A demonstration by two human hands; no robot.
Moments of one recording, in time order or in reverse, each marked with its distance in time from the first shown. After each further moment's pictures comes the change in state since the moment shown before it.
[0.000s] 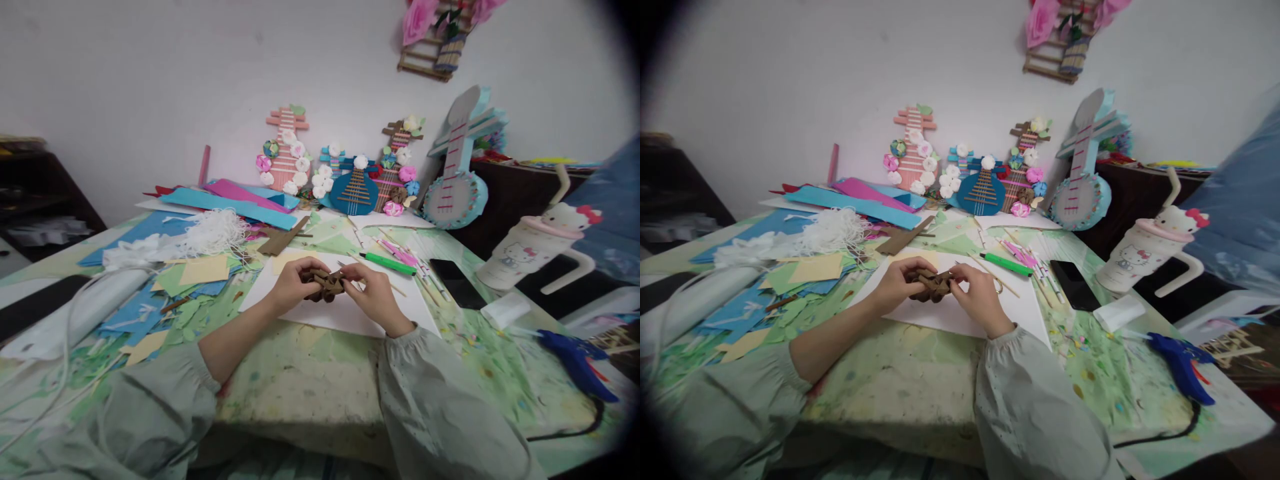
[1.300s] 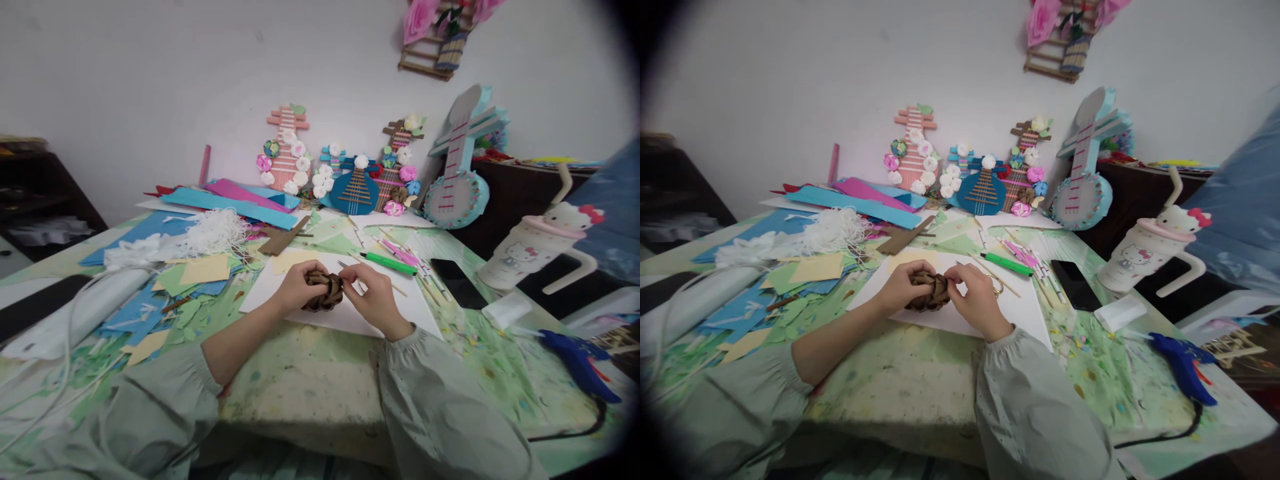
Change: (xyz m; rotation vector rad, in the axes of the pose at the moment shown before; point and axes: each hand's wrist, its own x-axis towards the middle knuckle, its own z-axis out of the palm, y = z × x) left_hand 0.003 -0.004 0.005 0.166 0.043 0.013; right_hand -0.004 -0.012 -0.001 0.038 0.063 -0.145
